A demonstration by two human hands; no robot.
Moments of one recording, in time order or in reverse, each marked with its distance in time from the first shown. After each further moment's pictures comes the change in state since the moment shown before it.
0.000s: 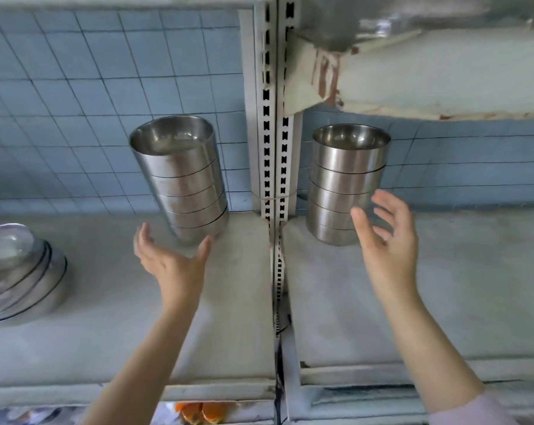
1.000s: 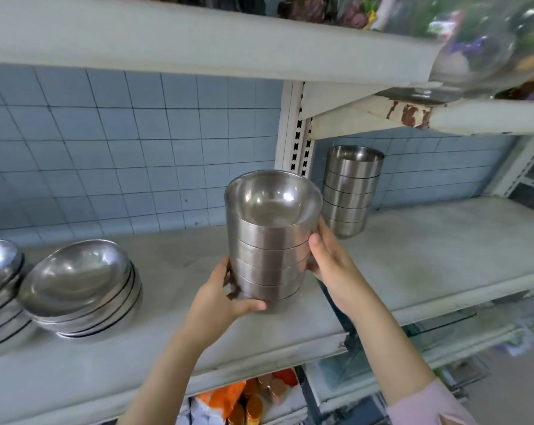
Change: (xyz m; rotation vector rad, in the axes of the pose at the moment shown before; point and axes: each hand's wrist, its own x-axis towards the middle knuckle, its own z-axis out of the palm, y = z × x) left_hand 0.040 -0.031 -0.127 -0.133 -1.063 0.020; right_hand -0.132 -0.108 0.123 0.072 -0.483 0.165
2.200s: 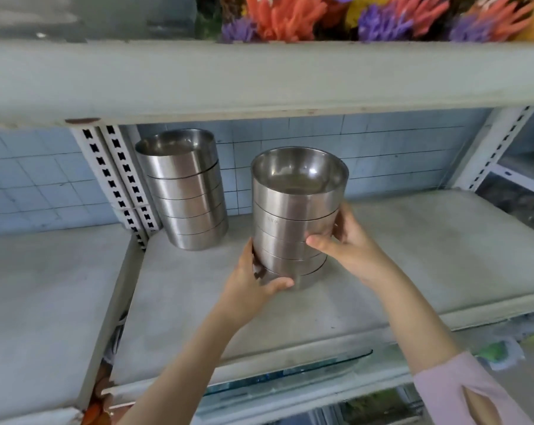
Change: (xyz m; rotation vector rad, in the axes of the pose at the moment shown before) left_hand 0.163 0.095 0.408 -0.032 0.011 0.026; right_hand 0.057 0.112 -0.435 -0.020 -0.046 0.055
